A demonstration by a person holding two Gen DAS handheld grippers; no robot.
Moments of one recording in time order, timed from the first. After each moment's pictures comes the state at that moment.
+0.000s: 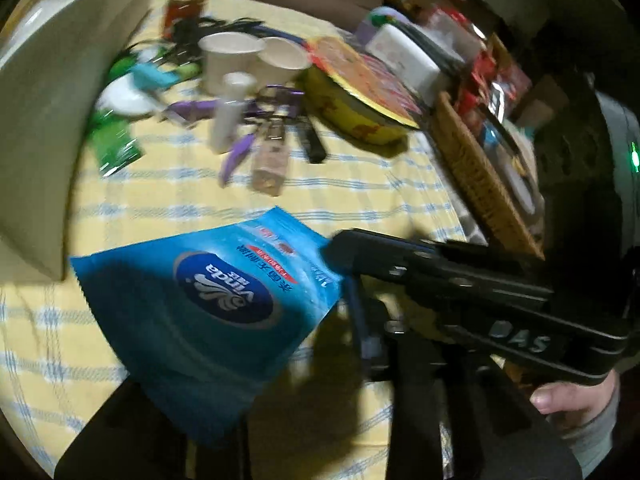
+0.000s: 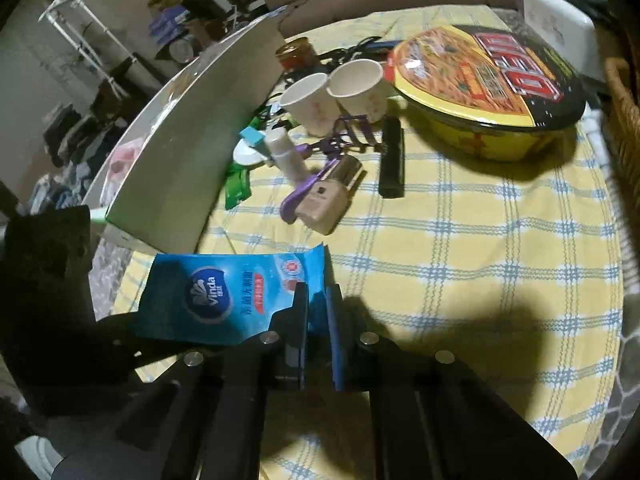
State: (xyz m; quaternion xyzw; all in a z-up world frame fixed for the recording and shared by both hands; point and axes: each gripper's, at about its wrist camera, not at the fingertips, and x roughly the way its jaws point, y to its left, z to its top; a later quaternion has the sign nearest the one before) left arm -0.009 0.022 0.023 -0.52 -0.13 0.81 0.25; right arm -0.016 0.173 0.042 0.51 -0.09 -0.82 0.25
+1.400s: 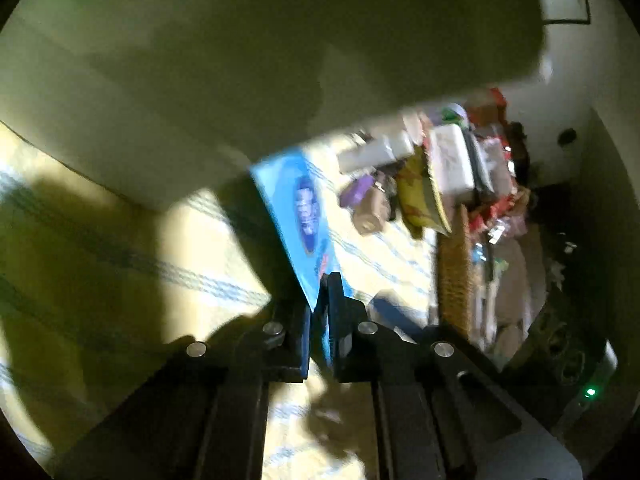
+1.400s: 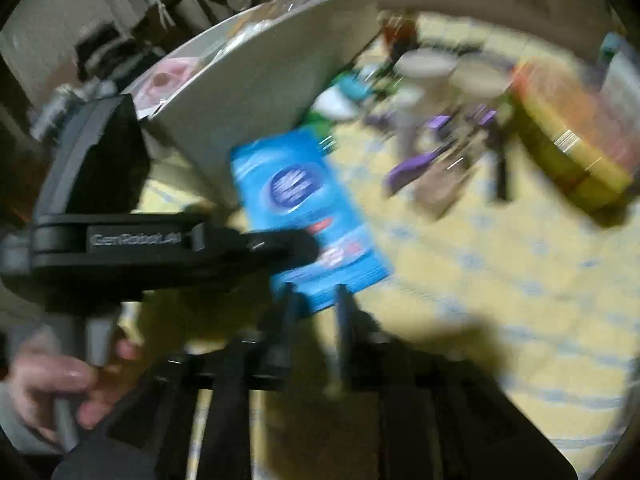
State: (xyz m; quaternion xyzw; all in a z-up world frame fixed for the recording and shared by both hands) left arm -0.028 -0.058 -0.027 -0.53 -0.42 0.71 0.20; right arm 0.004 0.106 0.044 0.47 0.09 -0.83 0.28
